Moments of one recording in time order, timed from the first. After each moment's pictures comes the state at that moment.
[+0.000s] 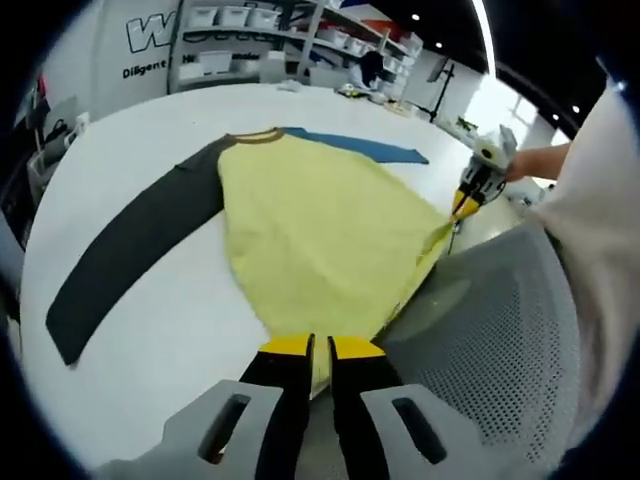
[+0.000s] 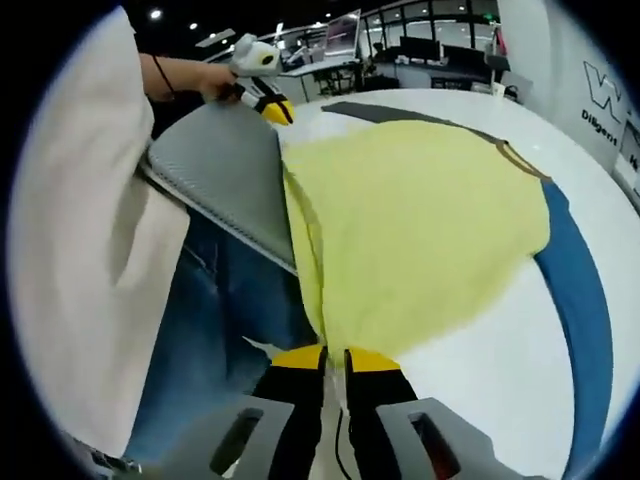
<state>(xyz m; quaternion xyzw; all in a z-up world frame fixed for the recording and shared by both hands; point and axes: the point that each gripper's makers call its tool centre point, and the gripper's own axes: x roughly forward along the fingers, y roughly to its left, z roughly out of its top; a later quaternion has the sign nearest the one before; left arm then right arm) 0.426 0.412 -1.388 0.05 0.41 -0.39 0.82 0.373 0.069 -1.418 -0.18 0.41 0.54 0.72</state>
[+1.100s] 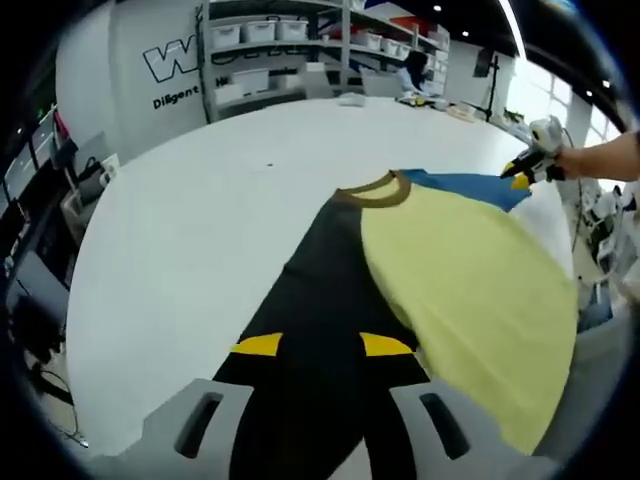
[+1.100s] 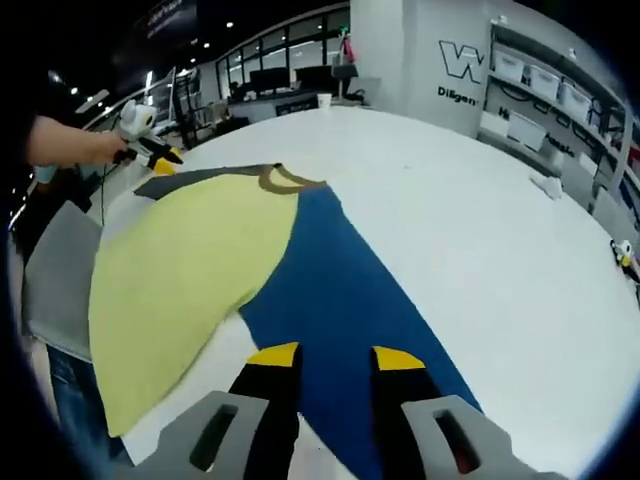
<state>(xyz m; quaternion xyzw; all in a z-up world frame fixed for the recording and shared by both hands) 0.678 0.418 -1.398 0.13 0.37 -0.31 0.87 0.628 -0.037 -1.415 -0.12 0.38 0.29 0.87</state>
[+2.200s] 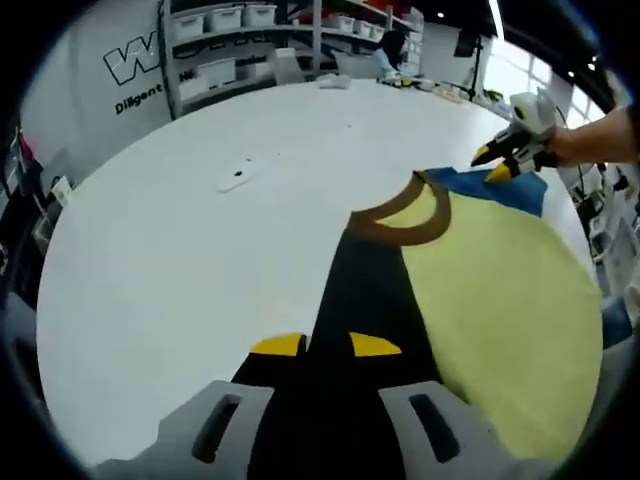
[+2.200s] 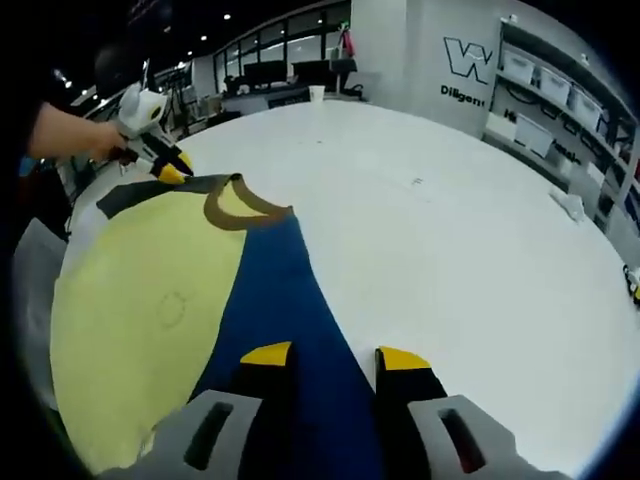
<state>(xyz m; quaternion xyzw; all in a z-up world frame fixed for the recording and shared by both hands) 0.769 0.349 -1.441 0.16 0.38 -0.37 0.83 0.727 0.021 -1.441 -0.15 0.37 0.30 0.87</state>
